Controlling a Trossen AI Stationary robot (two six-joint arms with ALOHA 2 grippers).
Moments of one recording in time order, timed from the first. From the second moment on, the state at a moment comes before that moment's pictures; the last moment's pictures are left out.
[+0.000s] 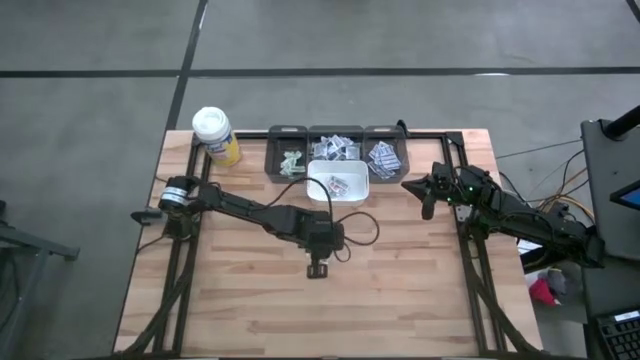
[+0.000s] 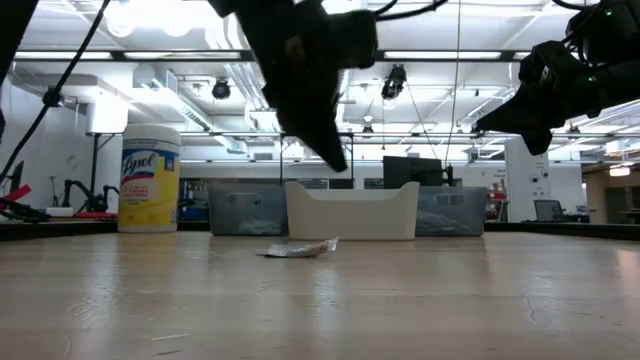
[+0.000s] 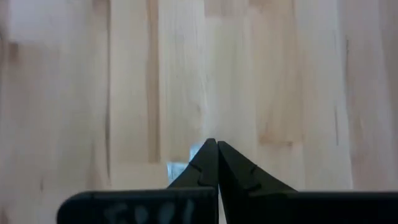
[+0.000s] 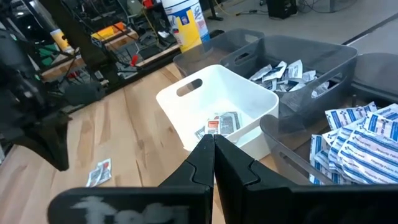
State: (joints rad) left arm -0.16 1.90 1.46 -0.61 0.01 -0.15; right arm -0.50 0.34 0.16 -0.05 -0.18 0.33
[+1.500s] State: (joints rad) left arm -0.14 1.96 1.38 -0.52 0.02 -0.13; right arm -0.50 0.34 0.16 -0.05 -0.18 0.33
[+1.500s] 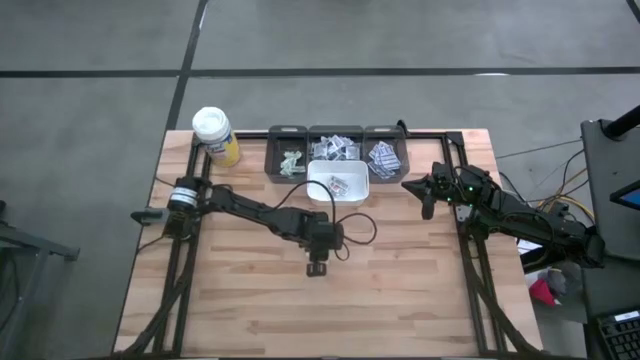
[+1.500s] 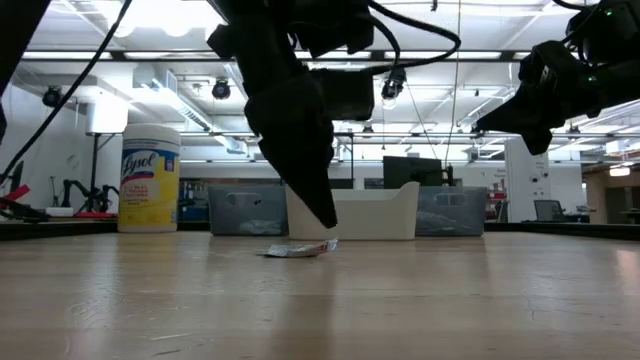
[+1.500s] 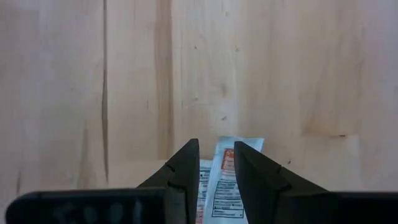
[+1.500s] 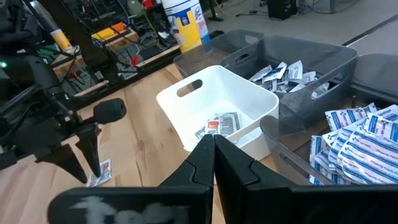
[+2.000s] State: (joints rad) left arm -0.14 2.10 1.39 -0.53 0.08 -0.14; right arm -0.50 0.34 0.16 -0.05 -0.18 0.33
